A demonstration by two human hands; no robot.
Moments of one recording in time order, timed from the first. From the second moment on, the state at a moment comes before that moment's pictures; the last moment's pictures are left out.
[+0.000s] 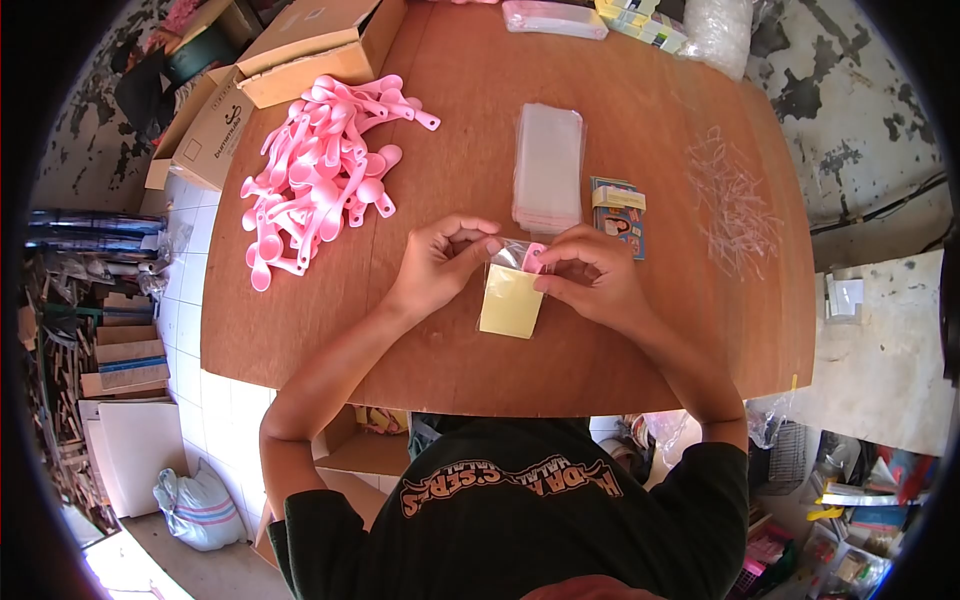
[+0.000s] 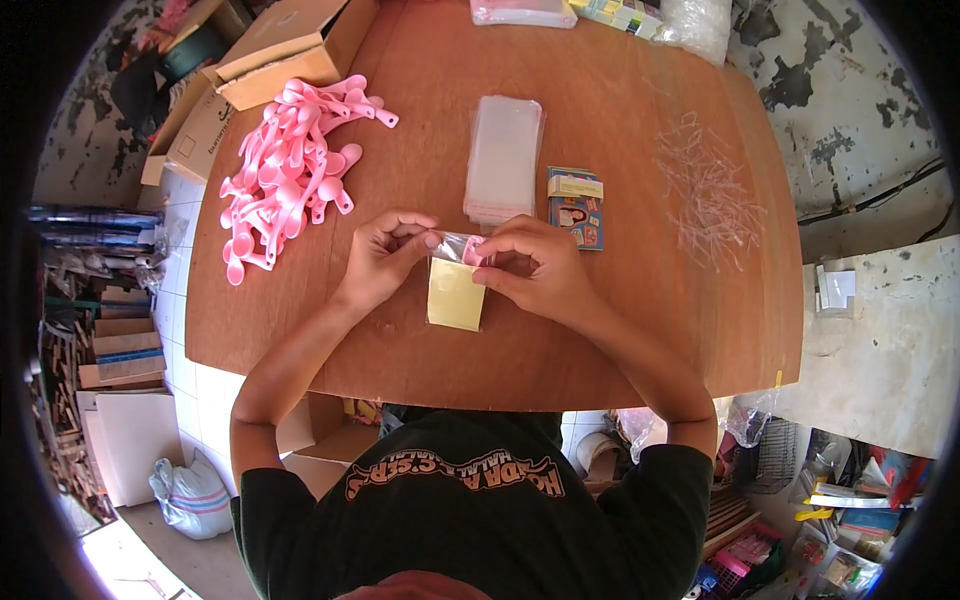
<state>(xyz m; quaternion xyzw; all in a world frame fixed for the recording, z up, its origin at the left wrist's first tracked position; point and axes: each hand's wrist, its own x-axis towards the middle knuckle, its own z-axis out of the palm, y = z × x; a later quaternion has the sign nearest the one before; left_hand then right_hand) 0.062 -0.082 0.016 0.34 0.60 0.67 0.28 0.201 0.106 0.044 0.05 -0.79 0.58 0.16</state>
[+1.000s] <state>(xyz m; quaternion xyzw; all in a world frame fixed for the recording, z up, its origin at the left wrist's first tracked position) 0.128 -0.347 0.020 0.25 0.82 0.14 0.49 0.172 0.154 0.078 0.06 -0.94 0.26 0.23</state>
